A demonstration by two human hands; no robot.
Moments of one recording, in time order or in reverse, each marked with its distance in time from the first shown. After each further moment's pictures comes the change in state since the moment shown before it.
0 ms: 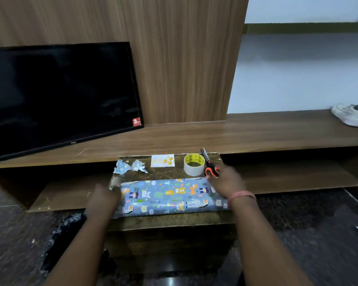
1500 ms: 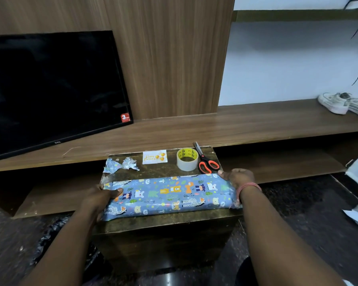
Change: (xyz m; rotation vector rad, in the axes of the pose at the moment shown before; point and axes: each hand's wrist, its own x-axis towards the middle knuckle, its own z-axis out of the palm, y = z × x) left_hand 0.028 -0.006 0.014 -0.578 -0.387 -0.136; right_hand 0.027 0.062 0.002 0.864 0.146 0.465
